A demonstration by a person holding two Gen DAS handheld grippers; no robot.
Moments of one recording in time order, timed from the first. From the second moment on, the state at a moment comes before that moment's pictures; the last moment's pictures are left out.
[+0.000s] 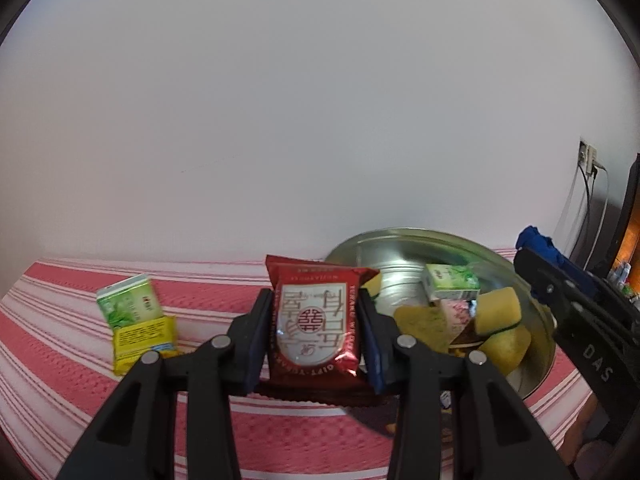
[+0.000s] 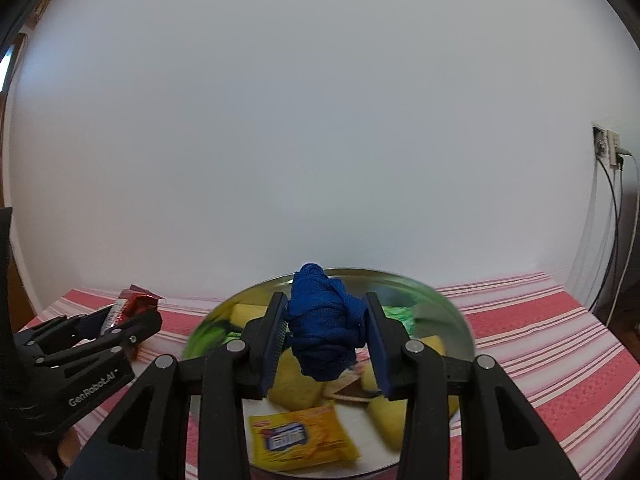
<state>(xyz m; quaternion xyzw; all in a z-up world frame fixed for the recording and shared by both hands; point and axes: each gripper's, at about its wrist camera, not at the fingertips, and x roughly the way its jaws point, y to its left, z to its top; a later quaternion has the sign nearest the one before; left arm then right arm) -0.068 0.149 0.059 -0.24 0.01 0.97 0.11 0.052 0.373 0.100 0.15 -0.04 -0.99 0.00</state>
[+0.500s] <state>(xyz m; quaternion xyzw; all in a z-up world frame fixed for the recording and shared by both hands) -0.081 0.210 0.059 -0.24 0.03 0.96 0.15 0.037 0.416 0.101 0.15 -0.03 -0.99 -0.07</state>
